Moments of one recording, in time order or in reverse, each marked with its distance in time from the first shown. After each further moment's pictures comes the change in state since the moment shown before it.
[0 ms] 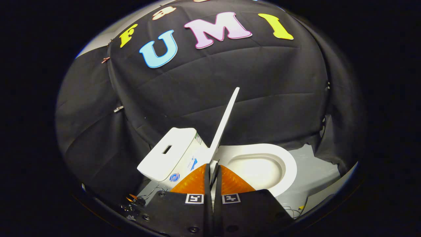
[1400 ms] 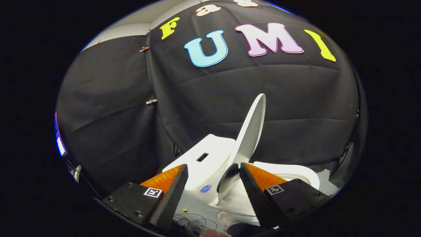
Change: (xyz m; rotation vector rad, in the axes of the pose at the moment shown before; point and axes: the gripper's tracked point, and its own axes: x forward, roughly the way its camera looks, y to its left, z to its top) arm 0.036 0.139 0.010 -0.137 -0.061 0.255
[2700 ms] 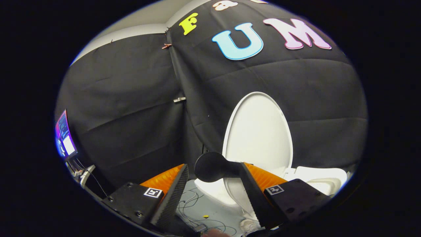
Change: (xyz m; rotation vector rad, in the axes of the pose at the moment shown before) arm 0.077 0.119 -0.022 0.001 0.021 0.242
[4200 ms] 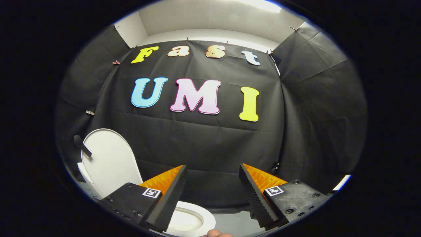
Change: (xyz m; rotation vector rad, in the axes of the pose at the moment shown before) arm -0.361 -0.296 0.099 -0.411 -0.541 -0.832
